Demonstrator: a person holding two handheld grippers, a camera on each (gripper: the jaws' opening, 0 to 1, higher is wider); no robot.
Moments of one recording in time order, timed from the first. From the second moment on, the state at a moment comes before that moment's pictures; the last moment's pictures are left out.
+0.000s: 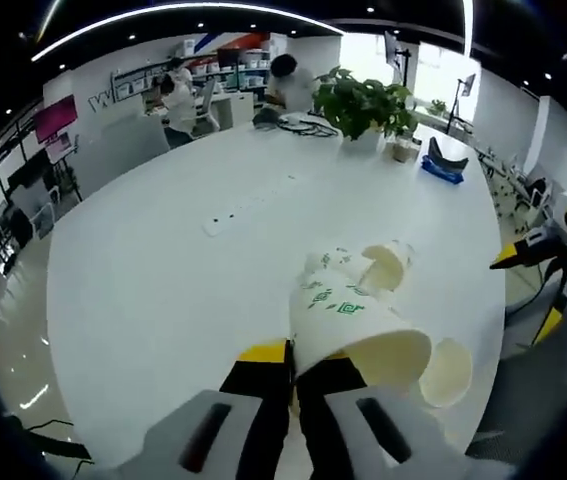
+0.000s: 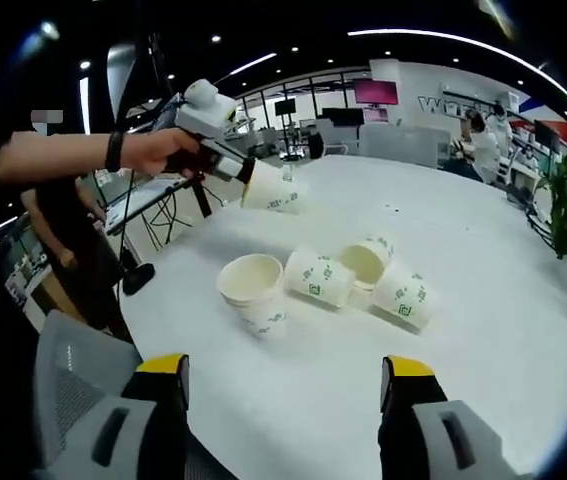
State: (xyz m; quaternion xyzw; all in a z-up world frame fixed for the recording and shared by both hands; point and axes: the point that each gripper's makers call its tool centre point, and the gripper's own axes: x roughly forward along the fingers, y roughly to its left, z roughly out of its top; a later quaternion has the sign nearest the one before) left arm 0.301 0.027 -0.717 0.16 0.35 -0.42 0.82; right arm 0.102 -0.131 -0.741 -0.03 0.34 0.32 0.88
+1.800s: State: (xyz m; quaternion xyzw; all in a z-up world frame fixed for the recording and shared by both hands) left arm 0.190 -0.023 -0.735 0.43 0.43 -0.56 0.56; right arm 0.076 -0.135 -0.745 -0.03 0.34 0.32 0.88
